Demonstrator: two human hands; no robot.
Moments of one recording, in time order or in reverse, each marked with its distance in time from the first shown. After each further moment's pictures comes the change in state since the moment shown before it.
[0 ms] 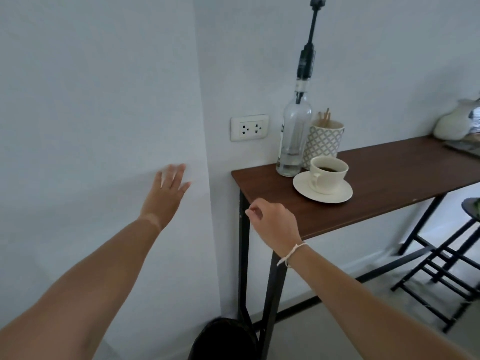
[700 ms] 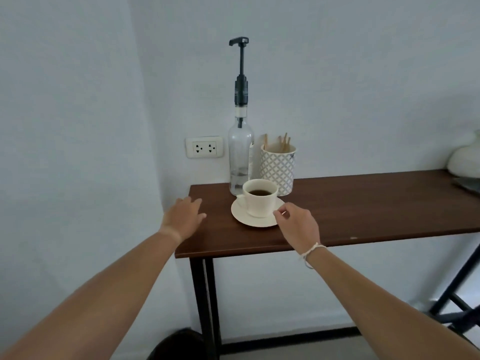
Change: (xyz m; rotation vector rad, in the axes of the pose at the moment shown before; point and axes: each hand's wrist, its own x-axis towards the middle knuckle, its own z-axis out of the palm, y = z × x) left_hand 0.044 0.138 -0.214 -0.836 -0.176 -0.387; right_hand 0.040 0.227 -0.130 0.169 -0.023 0.117
